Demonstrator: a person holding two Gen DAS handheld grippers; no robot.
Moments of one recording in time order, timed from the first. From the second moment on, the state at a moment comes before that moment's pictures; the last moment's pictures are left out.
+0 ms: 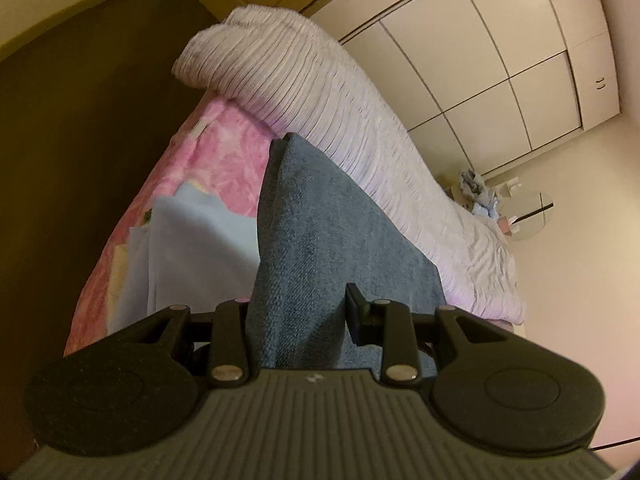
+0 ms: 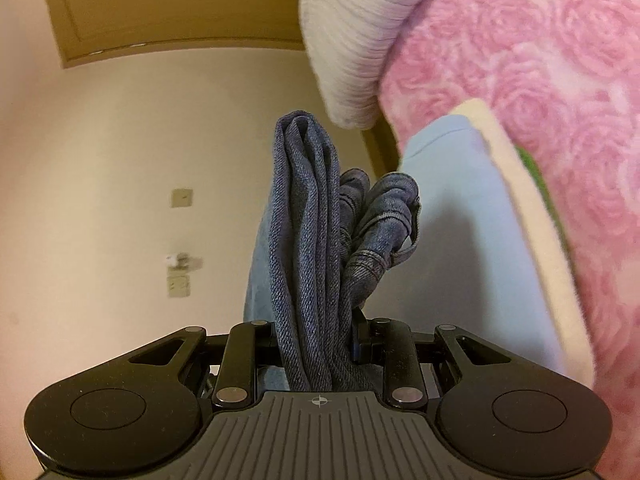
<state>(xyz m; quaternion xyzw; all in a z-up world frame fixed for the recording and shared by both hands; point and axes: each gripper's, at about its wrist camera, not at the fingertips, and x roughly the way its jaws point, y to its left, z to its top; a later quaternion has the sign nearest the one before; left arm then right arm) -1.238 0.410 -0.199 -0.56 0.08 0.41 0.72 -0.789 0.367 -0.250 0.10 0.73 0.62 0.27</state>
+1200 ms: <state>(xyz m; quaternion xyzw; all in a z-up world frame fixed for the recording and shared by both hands) -1.207 0.336 -0.220 -0.41 0.28 0.53 0.69 -0.941 0.294 -0.227 -0.38 0.31 0.74 0.46</state>
